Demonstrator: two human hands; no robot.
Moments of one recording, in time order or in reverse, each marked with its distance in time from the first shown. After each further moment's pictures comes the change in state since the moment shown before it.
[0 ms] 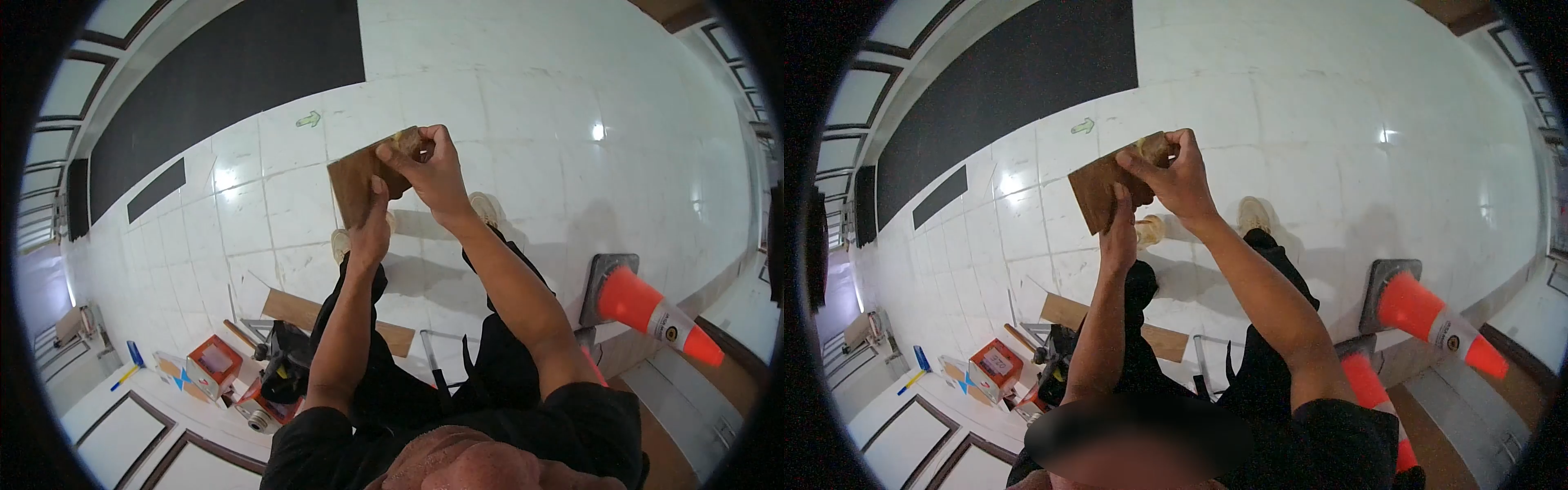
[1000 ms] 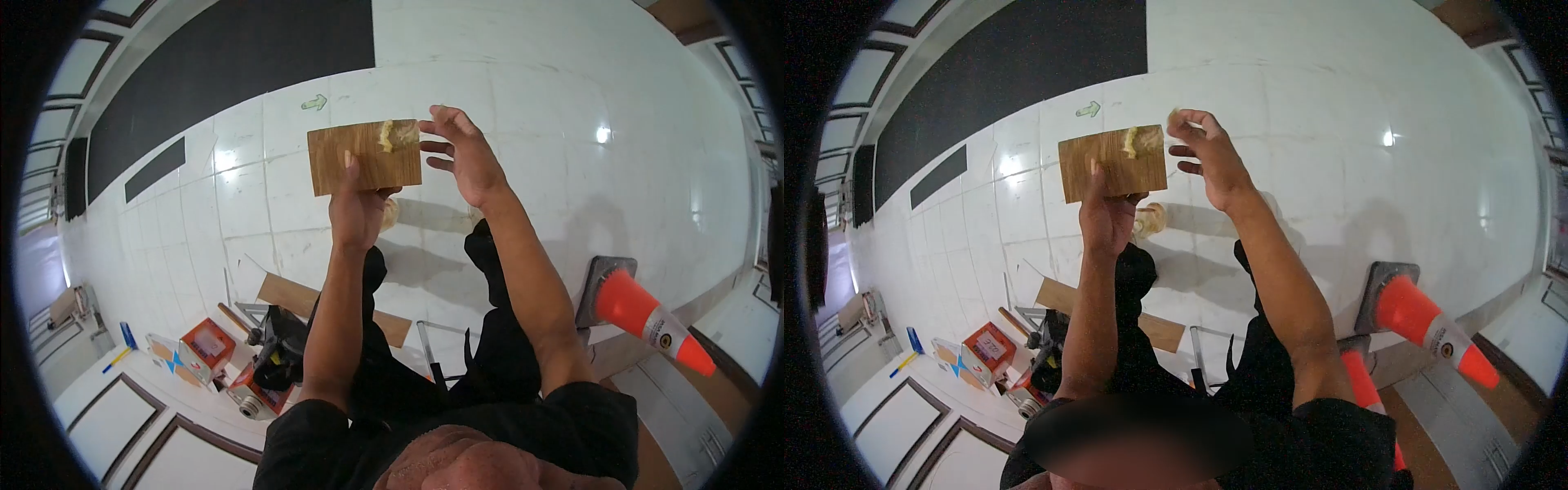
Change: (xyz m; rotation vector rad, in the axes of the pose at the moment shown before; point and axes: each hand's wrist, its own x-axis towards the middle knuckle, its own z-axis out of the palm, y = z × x) left_hand 0.013 0.019 -0.017 -0.822 -0.136 -0.063; right_hand 0.011 -0.022 -0.030 0.315 -0.151 0.473
